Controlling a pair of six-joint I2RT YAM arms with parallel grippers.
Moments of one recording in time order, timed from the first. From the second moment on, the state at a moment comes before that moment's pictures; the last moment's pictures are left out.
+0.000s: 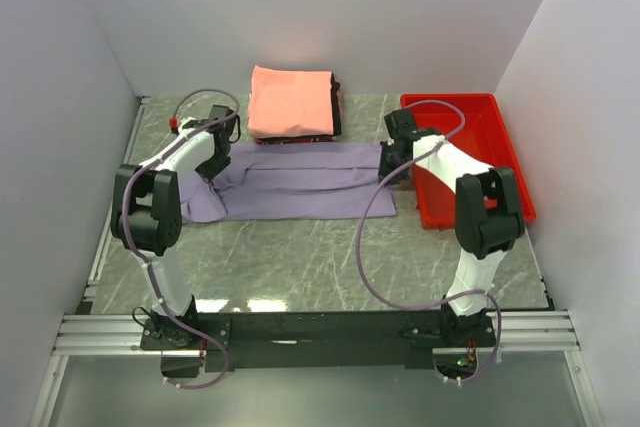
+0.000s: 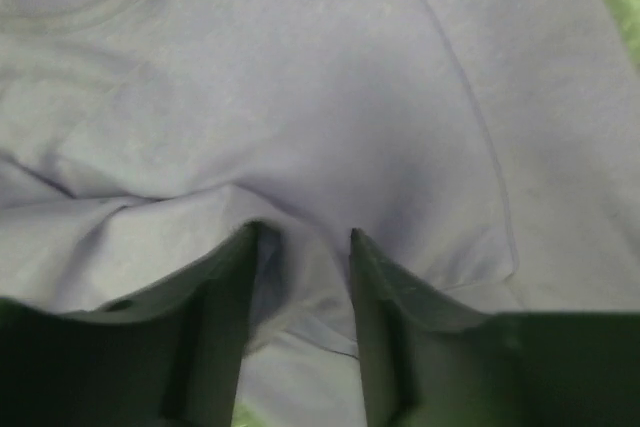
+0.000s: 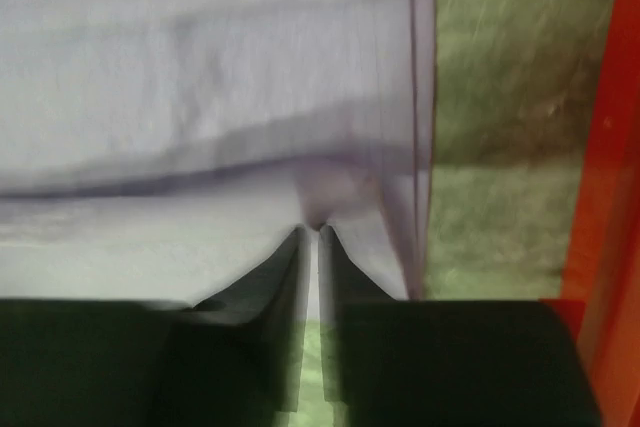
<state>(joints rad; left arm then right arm) -0.19 1.88 1.41 -0.79 -0.56 -1.02 0.28 1.84 1.33 -0.64 -0.02 0.44</state>
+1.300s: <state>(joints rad) -0.28 1.58 0.90 -0.66 -0.38 -1.04 0.33 1.64 1.12 -0.57 -0.07 0.41</state>
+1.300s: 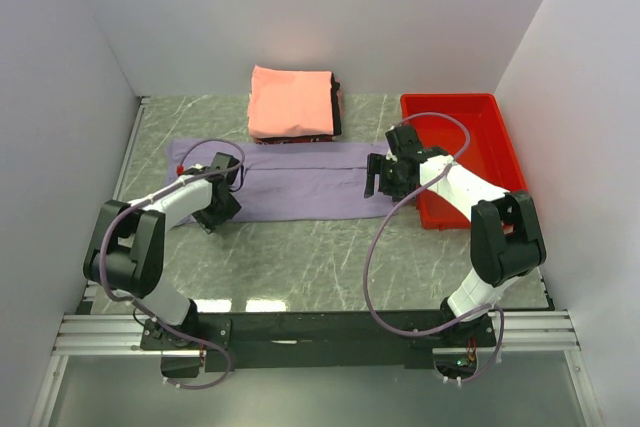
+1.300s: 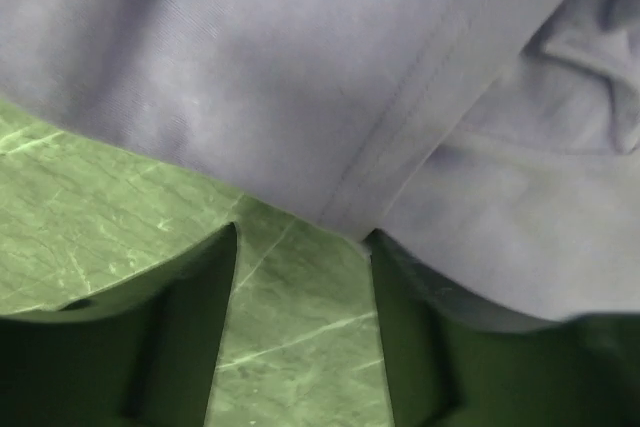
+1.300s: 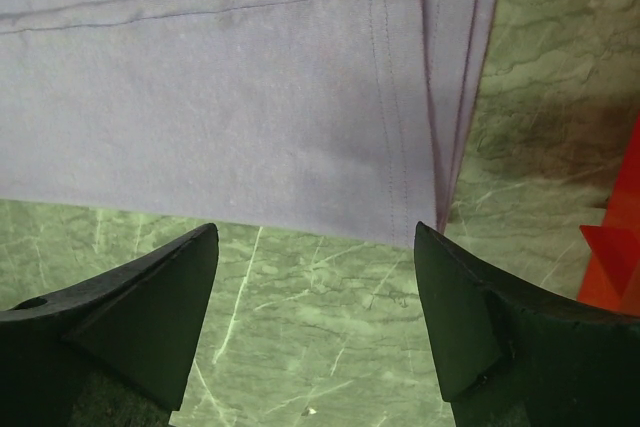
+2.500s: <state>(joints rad) -0.18 1.59 1.06 -0.64 -0.52 -0.84 0.33 1.64 1.12 -0.58 -0.06 0.40</state>
